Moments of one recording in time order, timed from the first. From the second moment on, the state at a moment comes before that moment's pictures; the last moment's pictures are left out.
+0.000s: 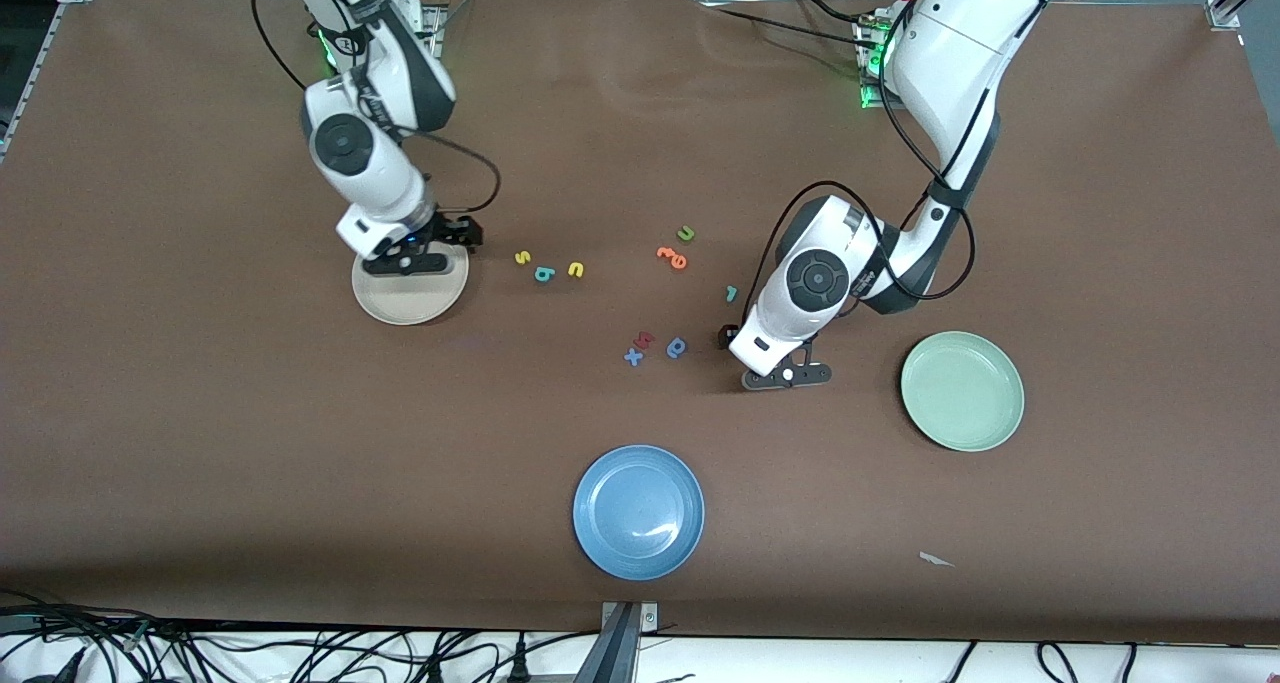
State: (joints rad) left arm -0.36 0.69 -0.15 -1.71 0.02 2.34 -0.64; right arm 0.24 0.18 0.24 -2.41 -0.01 2.55 0.45
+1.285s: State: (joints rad) left arm -0.36 0.72 -0.15 -1.69 0.02 2.35 -0.69; right arm 0.39 0.38 0.23 -2.34 -0.18 2.73 0.68
